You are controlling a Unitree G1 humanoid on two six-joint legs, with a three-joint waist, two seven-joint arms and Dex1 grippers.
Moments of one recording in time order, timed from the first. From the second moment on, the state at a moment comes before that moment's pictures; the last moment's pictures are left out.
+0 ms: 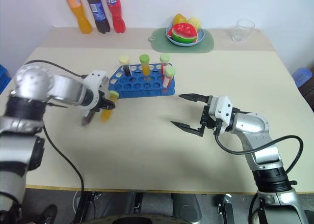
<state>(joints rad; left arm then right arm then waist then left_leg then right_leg) -0.90 0.74 -0.10 0.09 -1.32 1.54 0.34 -0.25 -0.65 -0.01 -0.13 0.41 -0.04 1.07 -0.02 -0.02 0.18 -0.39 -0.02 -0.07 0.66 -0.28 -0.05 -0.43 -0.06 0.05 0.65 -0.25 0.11</state>
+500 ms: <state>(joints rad) -0.57 0.50 -0.09 -0.09 -0.48 0.27 -0.36 -0.29 -0.69 -0.02 -0.08 0.41 -0.03 1.11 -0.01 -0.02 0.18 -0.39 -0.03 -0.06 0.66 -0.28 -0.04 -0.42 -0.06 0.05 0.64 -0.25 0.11</state>
